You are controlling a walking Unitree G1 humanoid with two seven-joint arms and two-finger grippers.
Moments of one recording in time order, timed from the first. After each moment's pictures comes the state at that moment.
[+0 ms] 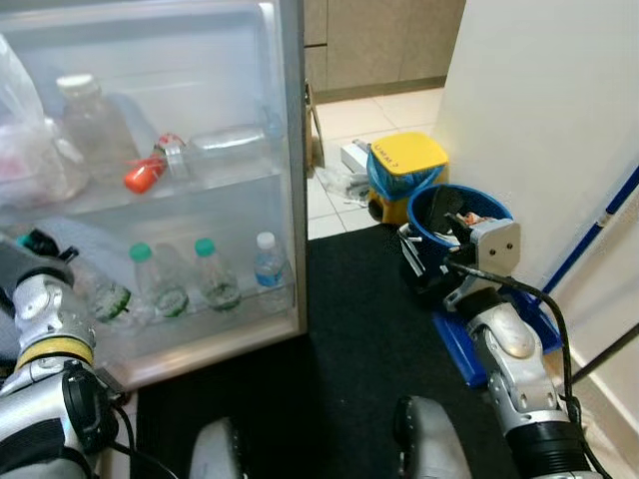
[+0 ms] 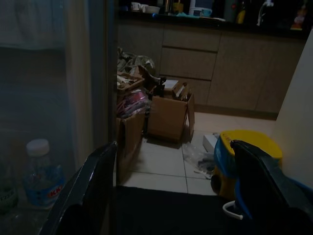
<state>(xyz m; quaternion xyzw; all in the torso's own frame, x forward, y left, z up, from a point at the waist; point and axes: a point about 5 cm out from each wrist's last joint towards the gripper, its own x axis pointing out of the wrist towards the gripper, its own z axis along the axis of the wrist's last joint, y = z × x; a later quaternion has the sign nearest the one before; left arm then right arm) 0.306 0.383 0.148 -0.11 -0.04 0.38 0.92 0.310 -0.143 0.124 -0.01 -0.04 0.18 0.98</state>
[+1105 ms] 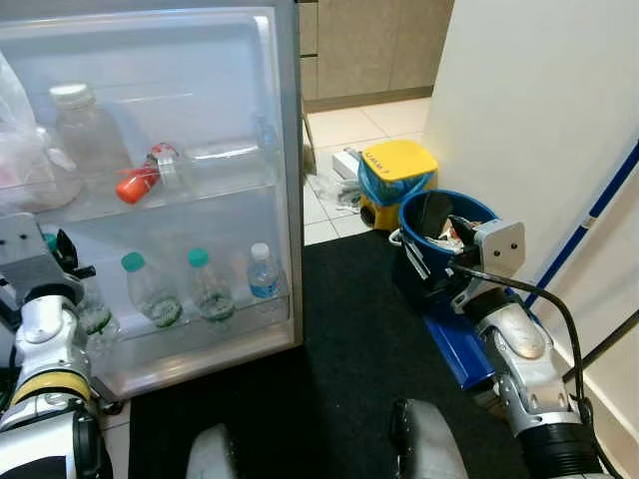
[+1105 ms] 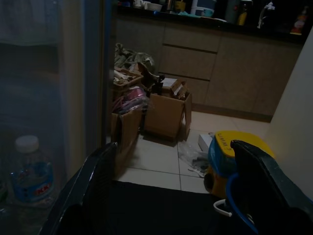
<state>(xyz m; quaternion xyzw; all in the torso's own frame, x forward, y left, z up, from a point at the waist) 0.291 0.381 0.140 -0.02 -0.06 0.27 0.96 0.309 -0.149 0.124 -0.02 -0.03 0.19 0.98</state>
